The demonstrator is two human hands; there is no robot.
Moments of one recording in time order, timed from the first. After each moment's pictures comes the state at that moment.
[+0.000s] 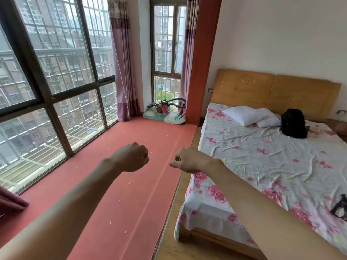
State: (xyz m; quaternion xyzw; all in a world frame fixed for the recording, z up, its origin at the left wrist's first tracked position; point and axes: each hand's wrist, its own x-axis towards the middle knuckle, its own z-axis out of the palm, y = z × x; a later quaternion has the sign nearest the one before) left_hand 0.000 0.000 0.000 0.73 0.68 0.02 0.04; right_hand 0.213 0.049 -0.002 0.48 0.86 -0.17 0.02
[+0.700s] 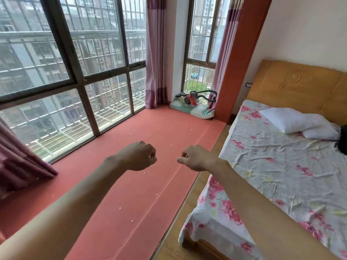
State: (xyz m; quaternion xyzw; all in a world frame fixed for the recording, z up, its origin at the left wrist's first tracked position) left_hand 0.015 0.100 -0.026 0.66 0.74 0.01 0.11; right_hand 0.205 0.206 -0.046 0.42 0.89 -0.20 0.04
